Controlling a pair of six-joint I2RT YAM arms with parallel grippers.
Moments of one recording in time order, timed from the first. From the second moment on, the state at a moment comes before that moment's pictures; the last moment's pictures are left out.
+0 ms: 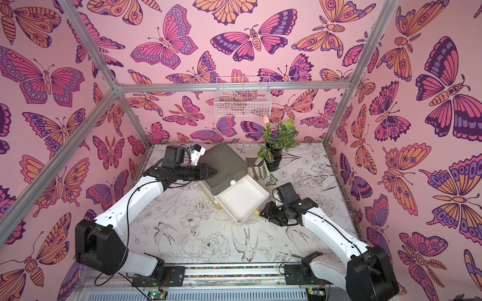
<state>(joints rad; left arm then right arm) -0.31 1.46 1.24 -0.51 0.63 -0.41 0.51 1.15 0.70 -0.63 -0.40 0.82</state>
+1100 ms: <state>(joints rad) -0.31 1.47 1.24 -0.51 0.63 -0.40 0.52 1.19 0.64 -0.26 -0.40 0.97</state>
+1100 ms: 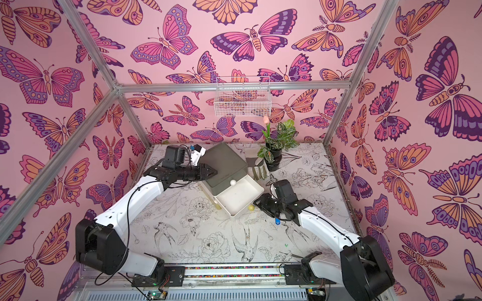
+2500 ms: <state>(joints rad) -0.30 1.45 1.23 -0.52 0.64 -0.40 0.52 1.47 0.67 0.15 -0.44 1.05</state>
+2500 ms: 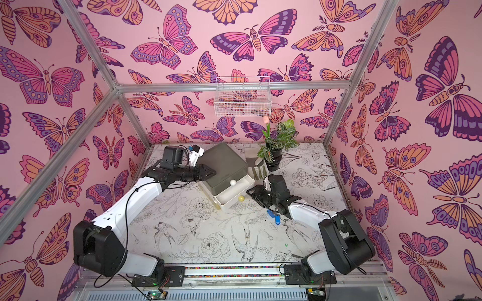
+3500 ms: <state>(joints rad) -0.28 1.44 1.22 -0.52 0.67 -0.38 0.52 1.66 0.78 0.25 -0.47 1.07</state>
